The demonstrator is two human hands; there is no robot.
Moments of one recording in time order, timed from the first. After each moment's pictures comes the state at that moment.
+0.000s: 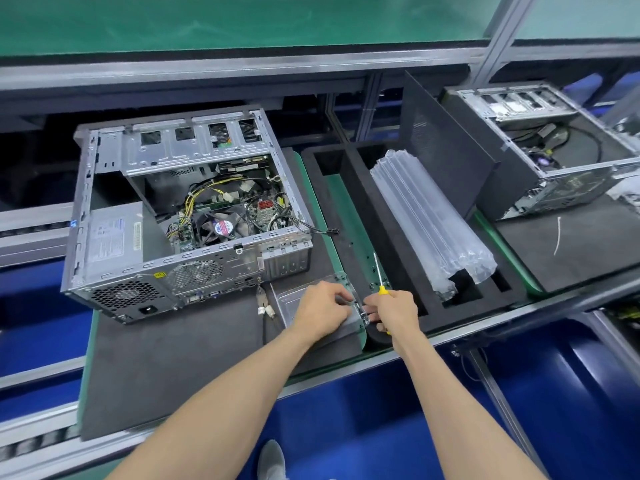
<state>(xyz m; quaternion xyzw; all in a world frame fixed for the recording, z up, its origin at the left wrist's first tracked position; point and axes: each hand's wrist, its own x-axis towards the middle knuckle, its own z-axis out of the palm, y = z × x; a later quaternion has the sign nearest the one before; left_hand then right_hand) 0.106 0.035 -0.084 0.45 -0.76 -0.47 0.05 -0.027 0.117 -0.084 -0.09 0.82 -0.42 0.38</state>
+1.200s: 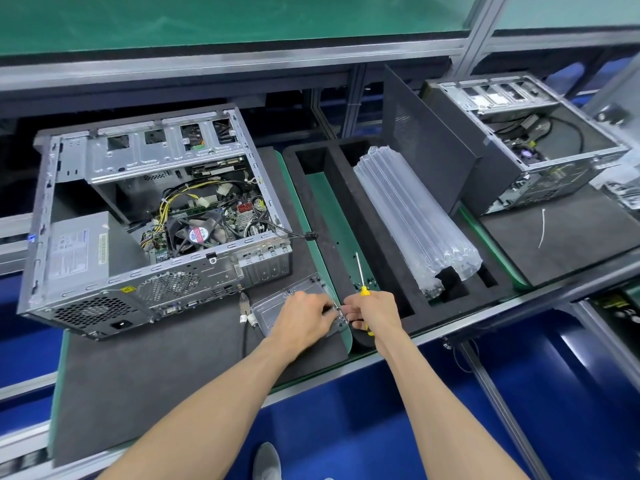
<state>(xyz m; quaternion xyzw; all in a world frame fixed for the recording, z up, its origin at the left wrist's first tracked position) 0.106 0.034 -0.109 0.37 -0.88 -0.27 0.08 -0.028 0.111 -0.082 -0.05 0.77 -0.45 0.44</state>
